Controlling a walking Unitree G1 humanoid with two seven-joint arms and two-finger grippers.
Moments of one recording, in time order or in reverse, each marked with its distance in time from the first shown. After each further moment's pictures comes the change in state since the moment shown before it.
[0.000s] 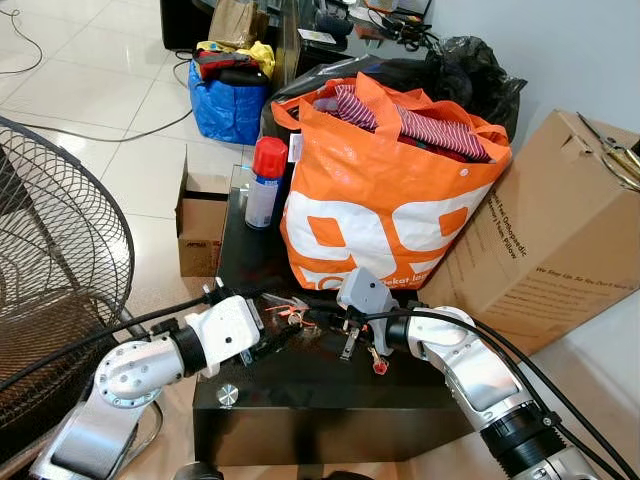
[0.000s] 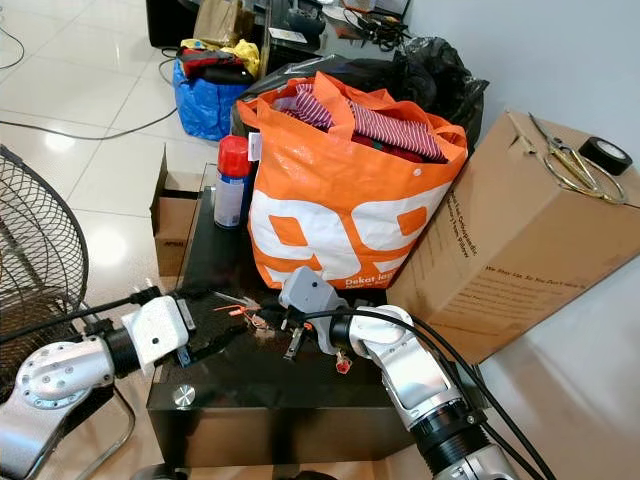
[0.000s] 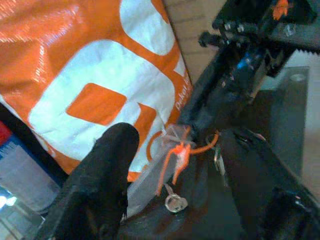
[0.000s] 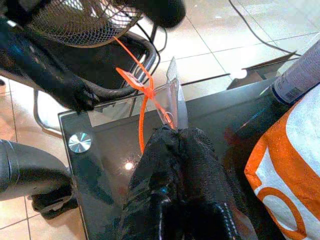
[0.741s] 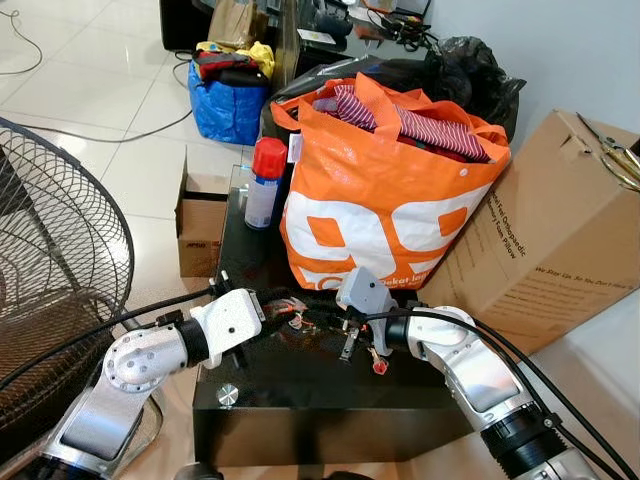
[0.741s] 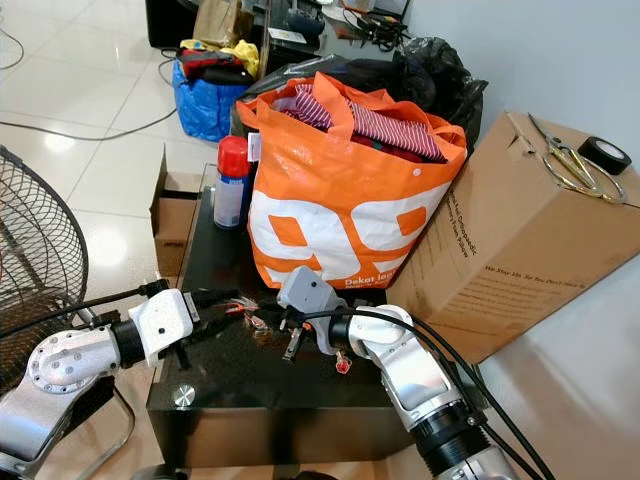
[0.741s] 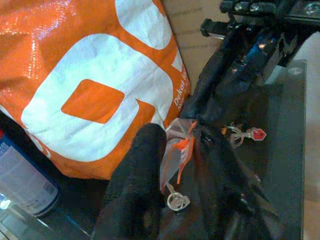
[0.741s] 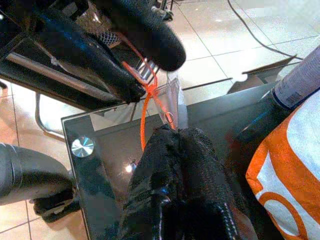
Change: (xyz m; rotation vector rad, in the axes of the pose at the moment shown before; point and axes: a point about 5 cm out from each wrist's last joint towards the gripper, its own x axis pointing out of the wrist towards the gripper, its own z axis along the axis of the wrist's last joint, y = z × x) left arm 0.006 0.009 -0.005 0.007 0.012 -0.035; right arm 0.001 0.002 0.004 0.003 -0.012 0.005
